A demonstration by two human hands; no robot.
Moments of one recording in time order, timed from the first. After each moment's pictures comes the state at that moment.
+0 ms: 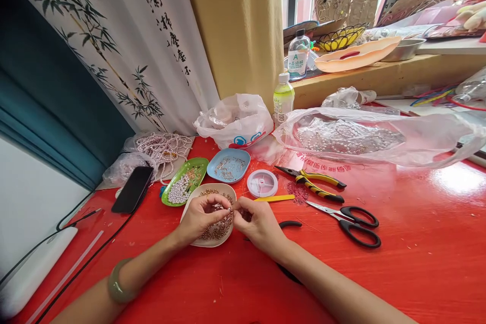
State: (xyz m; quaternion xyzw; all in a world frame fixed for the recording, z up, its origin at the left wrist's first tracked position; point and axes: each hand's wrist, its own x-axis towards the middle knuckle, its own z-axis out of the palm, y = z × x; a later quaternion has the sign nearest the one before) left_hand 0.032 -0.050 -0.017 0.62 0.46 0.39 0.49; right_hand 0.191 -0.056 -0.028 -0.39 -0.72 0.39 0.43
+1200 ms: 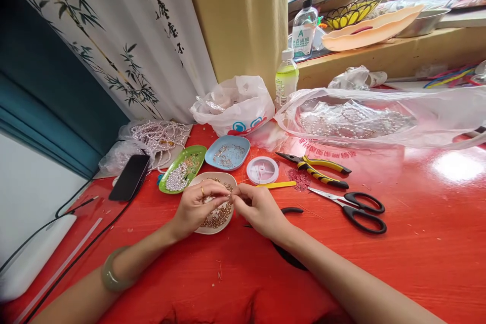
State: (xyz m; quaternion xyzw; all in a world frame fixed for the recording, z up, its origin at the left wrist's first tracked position) left_hand 0.028 -0.055 -0.015 0.77 0.40 0.40 0.28; right_hand 0.195 -0.055 -0.029 -0.38 -0.70 0.48 0.37
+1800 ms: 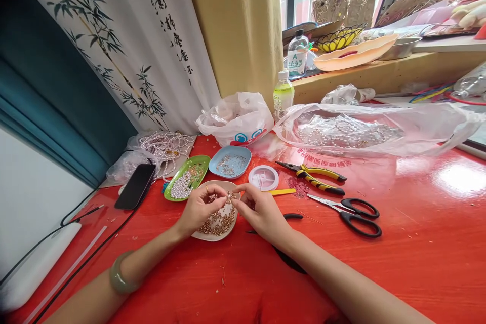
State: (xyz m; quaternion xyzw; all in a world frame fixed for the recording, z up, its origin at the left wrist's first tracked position) left_hand 0.026 -0.051 -0.018 0.69 0.47 0.41 0.38; right_hand 0.196 -0.056 -0.029 -0.38 -0.74 0.37 0.43
